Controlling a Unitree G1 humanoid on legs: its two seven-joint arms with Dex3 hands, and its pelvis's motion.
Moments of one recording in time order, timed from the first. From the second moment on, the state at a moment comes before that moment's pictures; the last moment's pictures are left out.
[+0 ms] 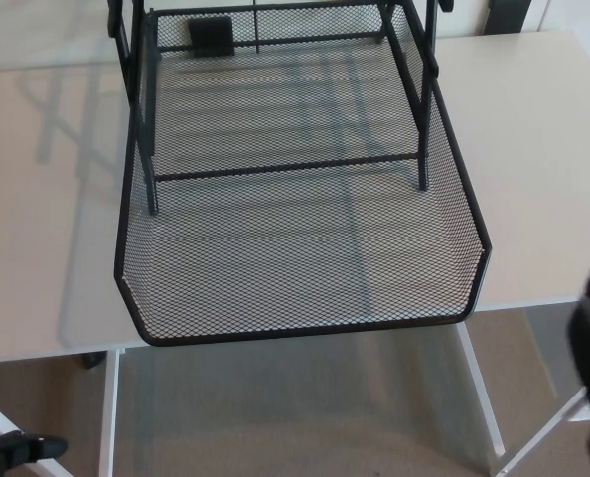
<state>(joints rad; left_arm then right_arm) -0.19 0.44 0.04 1.25 0.06 -0.23 -0.17 0.71 0.08 -0.01 -0.52 -0.67 -1.04 -0.25</state>
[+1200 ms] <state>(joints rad) -0.21 0.44 -0.01 1.24 0.08 -0.23 -0.17 0.10 0.06 0.31 -0.28 -1.28 -0.59 -0.10</state>
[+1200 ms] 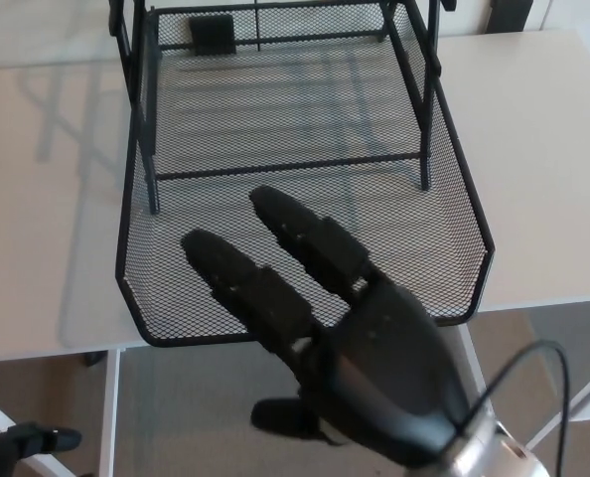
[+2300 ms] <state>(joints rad) -0.27 0.45 -0.07 1.22 0.12 -0.23 -0.17 -0.34 0.05 0.48 0.10 -1.51 -0.03 -0.03</state>
